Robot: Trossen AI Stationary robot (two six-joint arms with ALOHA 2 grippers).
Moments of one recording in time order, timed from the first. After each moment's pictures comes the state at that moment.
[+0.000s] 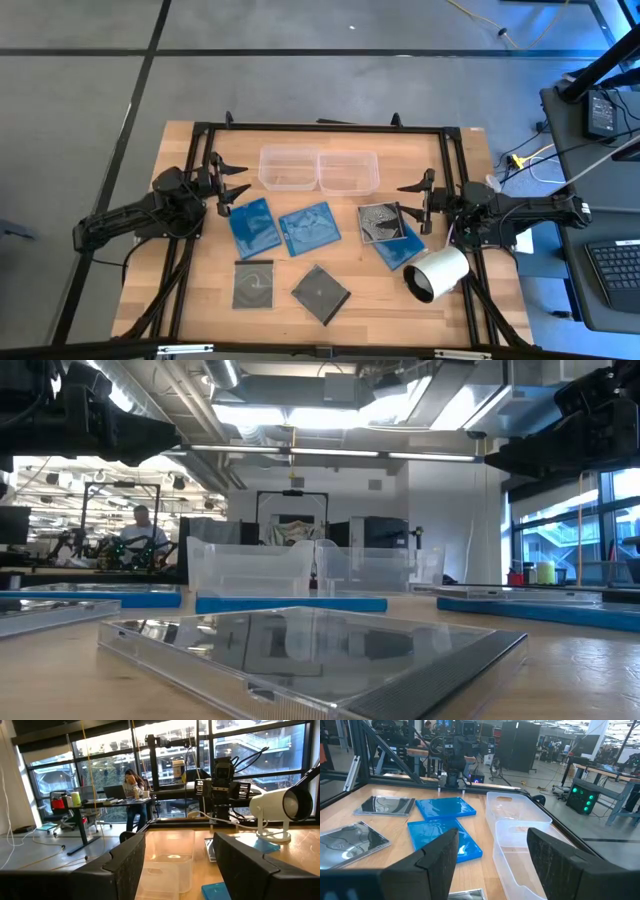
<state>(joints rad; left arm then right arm) 0.41 0.00 0.01 0.15 0.13 0.07 -0.02 0.21 0.04 0.14 0.11 -0.14</state>
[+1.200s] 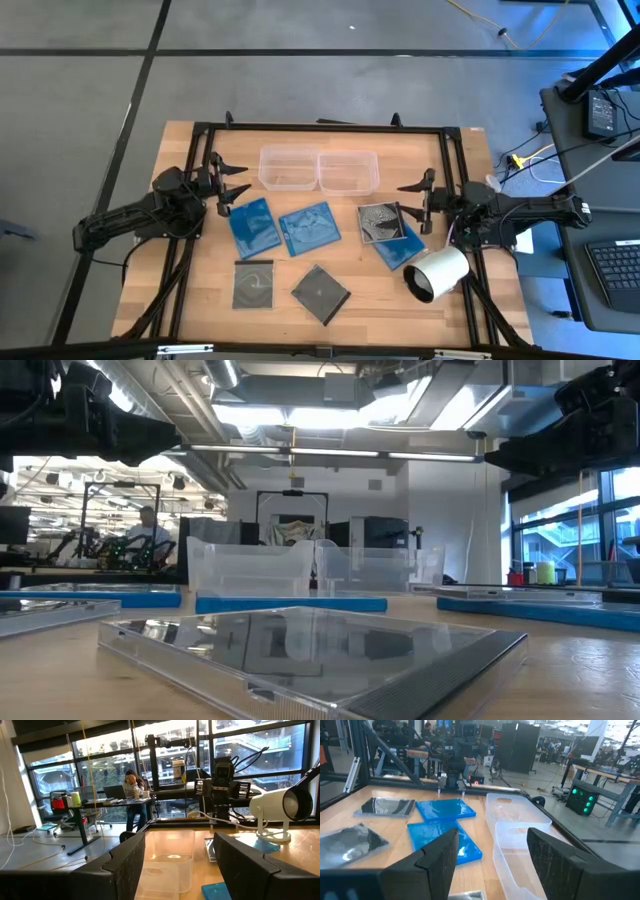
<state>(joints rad) 0.41 0.00 0.01 0.15 0.13 0.07 -0.02 0.21 0.04 0.16 0.11 -0.14</state>
